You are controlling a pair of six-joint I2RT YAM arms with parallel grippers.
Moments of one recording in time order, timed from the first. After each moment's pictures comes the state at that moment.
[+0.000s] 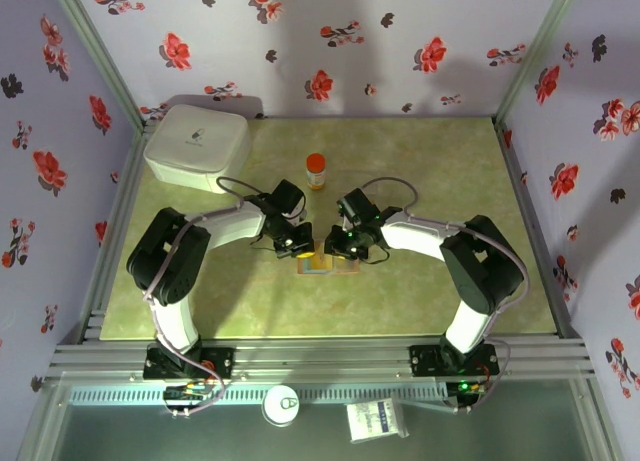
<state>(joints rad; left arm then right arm) -0.66 1.83 1.10 -0.51 0.42 -0.78 0.68 1.73 0.97 -0.34 -0.35 0.80</state>
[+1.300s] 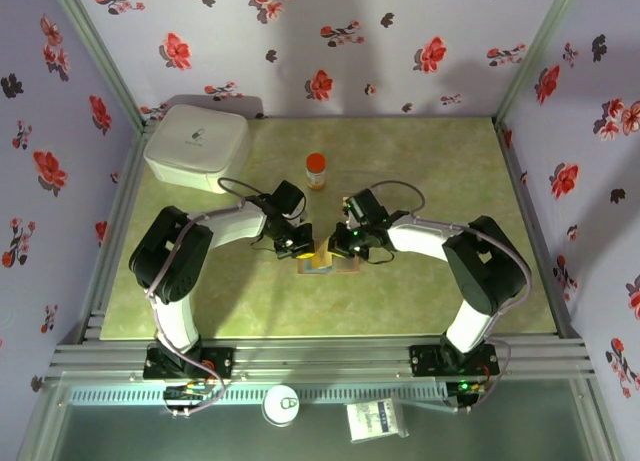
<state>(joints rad) -0.66 1.84 1.10 -0.50 0.42 -0.77 0.64 1.70 0.89 -0.21 -0.44 0.84</state>
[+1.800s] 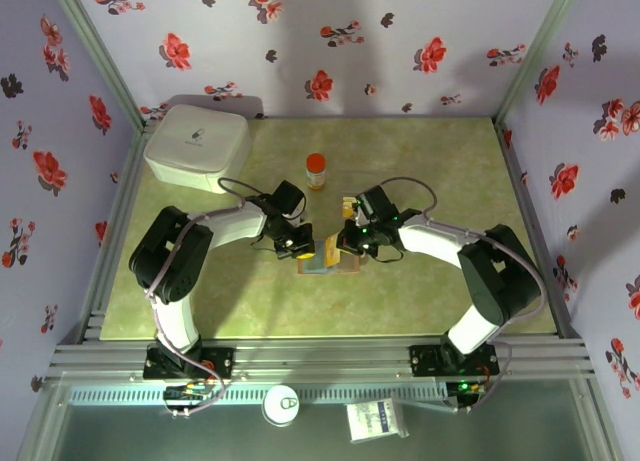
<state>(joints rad) -0.66 1.84 1.10 -0.50 0.42 -0.77 0.60 1.61 0.88 -0.29 -0.41 0.80</state>
